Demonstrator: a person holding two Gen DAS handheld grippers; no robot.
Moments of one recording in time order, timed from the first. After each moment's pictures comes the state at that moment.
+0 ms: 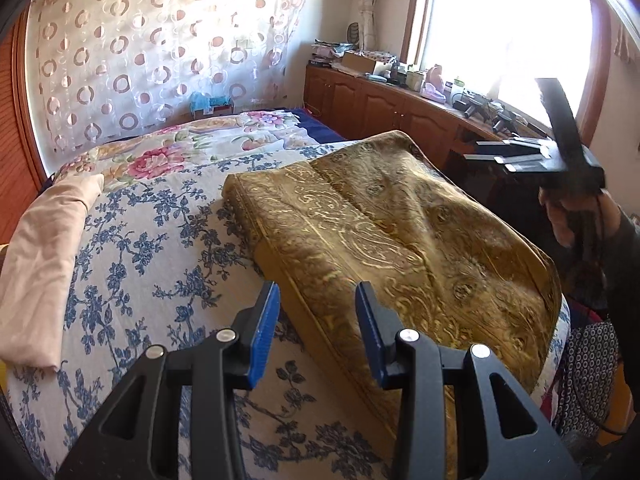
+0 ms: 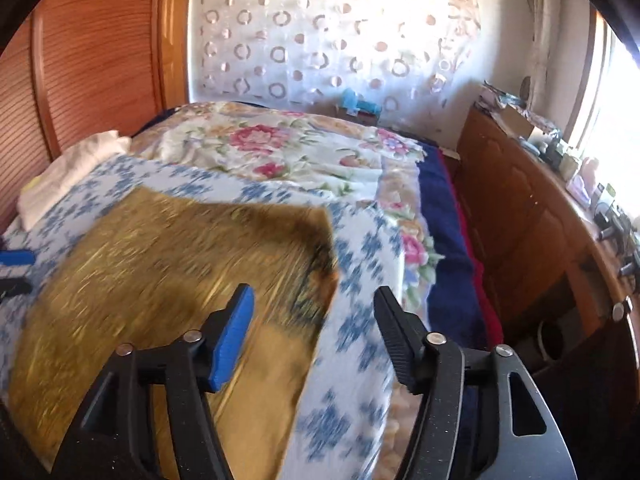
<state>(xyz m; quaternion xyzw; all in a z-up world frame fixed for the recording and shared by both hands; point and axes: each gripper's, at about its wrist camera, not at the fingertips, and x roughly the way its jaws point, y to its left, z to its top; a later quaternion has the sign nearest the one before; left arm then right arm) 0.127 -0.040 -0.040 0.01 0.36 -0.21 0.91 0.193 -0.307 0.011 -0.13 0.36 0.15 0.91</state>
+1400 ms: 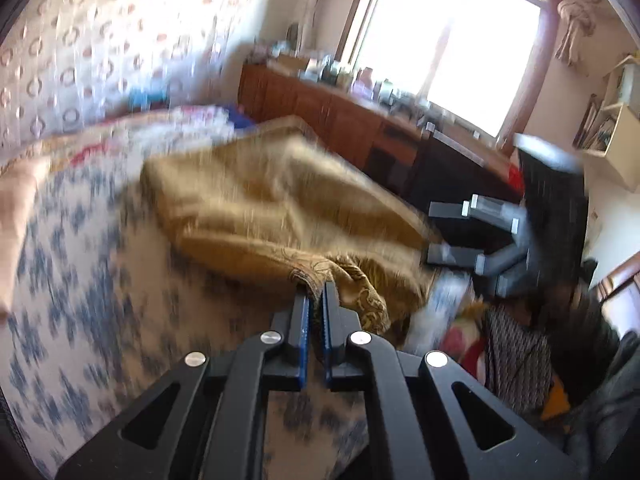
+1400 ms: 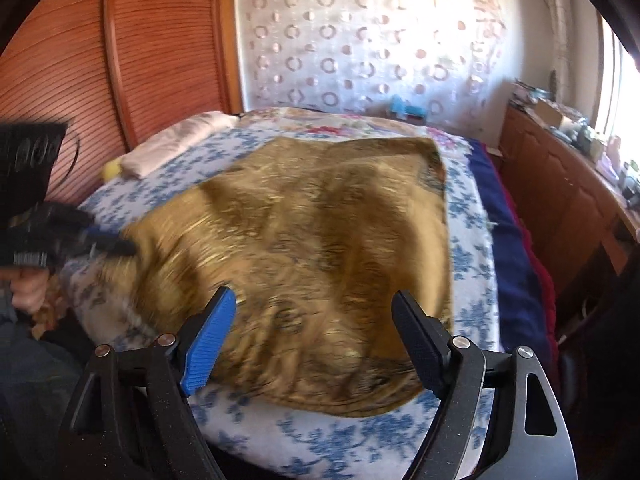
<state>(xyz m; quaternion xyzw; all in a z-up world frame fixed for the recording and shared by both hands) 0.046 -0.059 -0.012 -0.03 0.35 -0.33 0.88 0.029 -0.263 -0.011 -0.08 0.34 0.24 0.91</state>
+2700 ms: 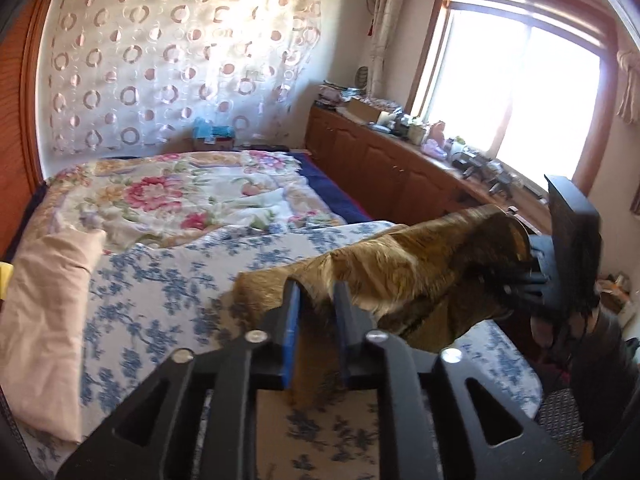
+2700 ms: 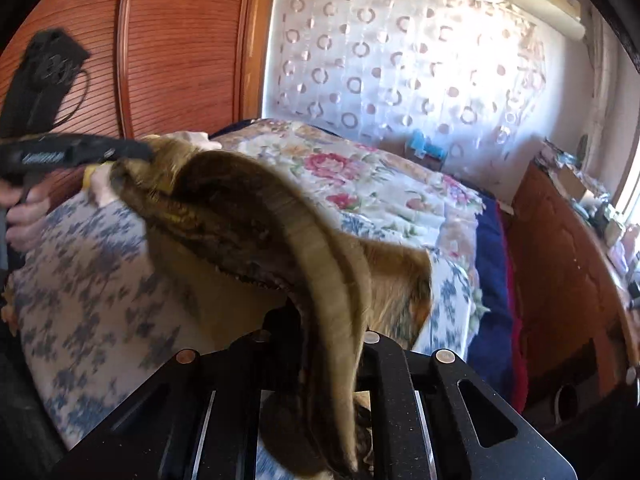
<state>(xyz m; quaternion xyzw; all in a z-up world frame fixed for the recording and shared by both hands) 0.186 -0.010 0.020 -0.06 0.30 -0.21 0.93 0.198 -0.243 0.025 -0.17 0.31 0.27 0.89</state>
